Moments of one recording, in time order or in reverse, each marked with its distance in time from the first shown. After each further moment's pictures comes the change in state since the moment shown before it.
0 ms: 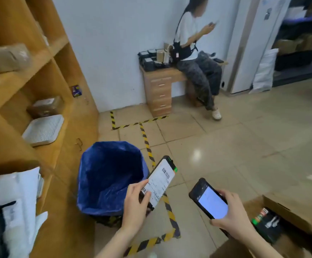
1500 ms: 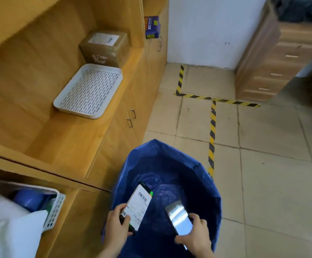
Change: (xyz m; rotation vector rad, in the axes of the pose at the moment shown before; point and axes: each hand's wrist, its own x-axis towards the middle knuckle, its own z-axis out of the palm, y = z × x) left_hand 0.297 -0.361 -0.131 -0.042 0.286 -1.051; right_hand 0.376 -0.254 0.420 -0.179 -0.690 0.241
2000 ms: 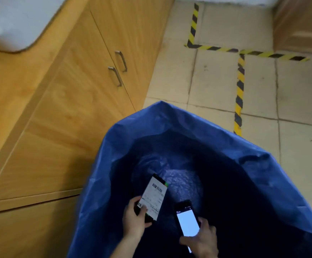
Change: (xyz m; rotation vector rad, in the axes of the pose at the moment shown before) left_hand 0.217 -0.135 0.175 -0.193 -0.020 -0.273; right_hand 0.253 0.077 0.147 0.026 -0.033 0.245
